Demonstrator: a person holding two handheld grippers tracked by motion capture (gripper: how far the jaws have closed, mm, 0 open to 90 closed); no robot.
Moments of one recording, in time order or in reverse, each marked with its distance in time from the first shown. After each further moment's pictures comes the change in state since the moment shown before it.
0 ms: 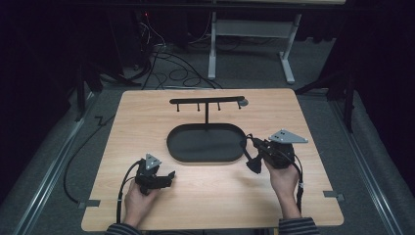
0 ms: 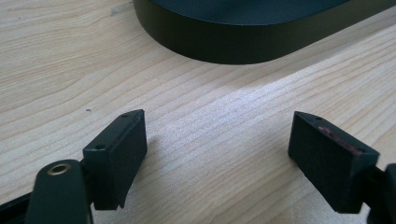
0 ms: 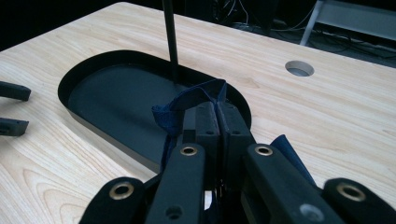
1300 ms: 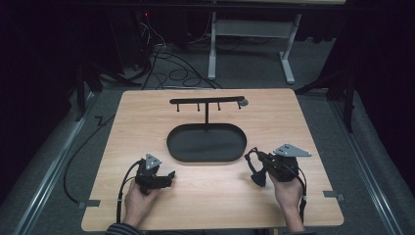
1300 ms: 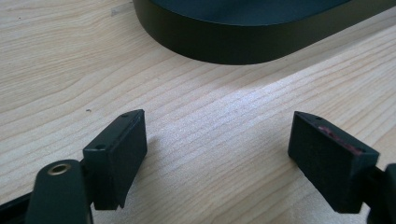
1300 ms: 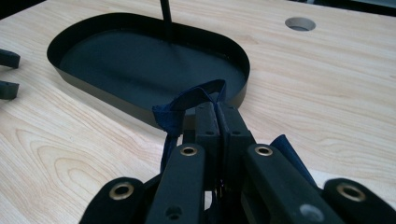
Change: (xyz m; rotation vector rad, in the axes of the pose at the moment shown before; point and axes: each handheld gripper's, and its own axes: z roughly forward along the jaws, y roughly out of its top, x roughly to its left) left arm 0.000 0.000 0.000 0.002 0.001 -0.001; right arm -0.003 -0.043 -0.006 0.057 -0.005 0.045
